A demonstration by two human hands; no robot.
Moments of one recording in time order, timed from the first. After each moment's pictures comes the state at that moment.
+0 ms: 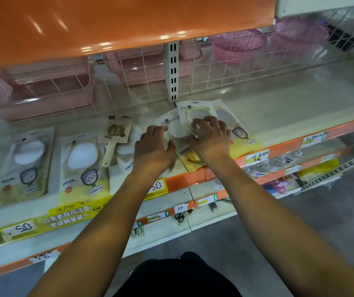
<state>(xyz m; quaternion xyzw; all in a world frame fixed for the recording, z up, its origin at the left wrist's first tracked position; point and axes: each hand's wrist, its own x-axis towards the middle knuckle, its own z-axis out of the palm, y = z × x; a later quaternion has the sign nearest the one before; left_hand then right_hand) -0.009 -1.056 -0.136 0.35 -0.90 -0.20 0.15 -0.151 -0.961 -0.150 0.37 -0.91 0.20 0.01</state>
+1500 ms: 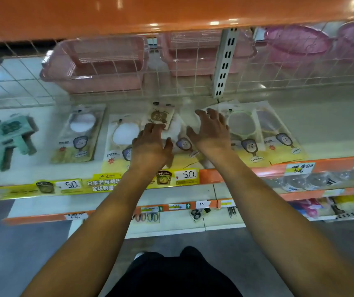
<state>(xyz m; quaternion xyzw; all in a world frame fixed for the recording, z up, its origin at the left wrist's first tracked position) 0.084 -1.083 -0.138 0.44 -0.87 -0.13 0.18 -0.083 -1.026 -0.135 0.45 -0.86 0.22 -0.07</state>
